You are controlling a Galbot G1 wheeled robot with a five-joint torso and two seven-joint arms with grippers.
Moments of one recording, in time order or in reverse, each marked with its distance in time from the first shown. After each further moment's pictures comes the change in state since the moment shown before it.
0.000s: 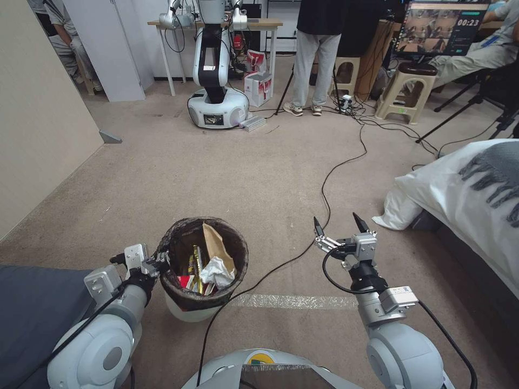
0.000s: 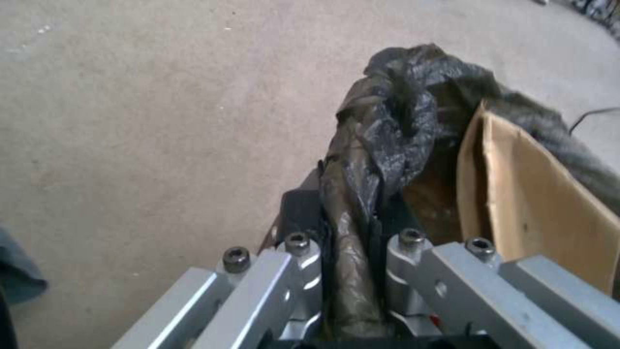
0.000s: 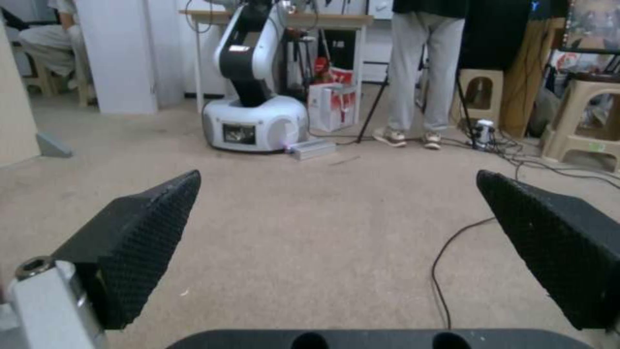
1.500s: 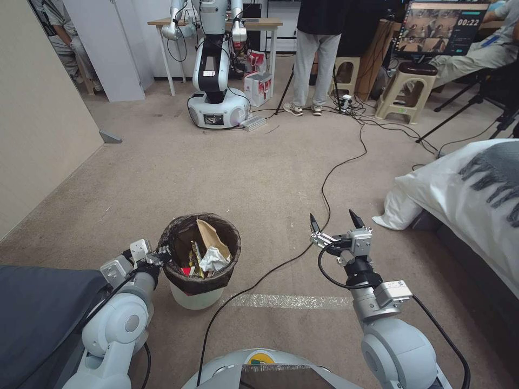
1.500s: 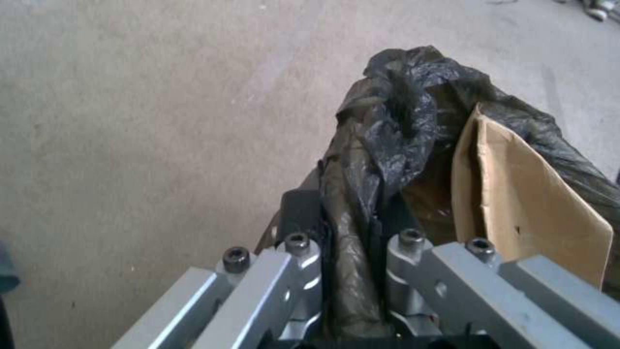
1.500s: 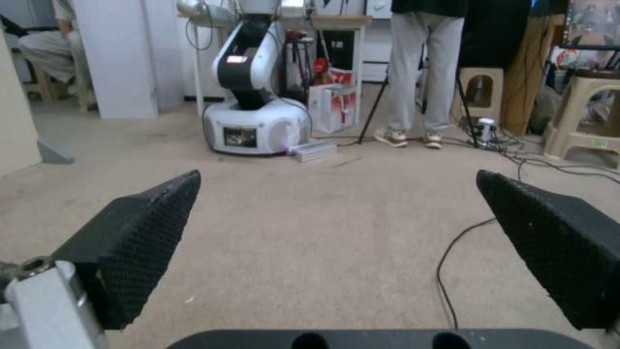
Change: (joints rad) left arm -0.119 -0.019 0.028 0.219 0.005 -0.077 -0.026; right arm 0.027 0.000 -0.030 0.013 0.004 -0.033 0.035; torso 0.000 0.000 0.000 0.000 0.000
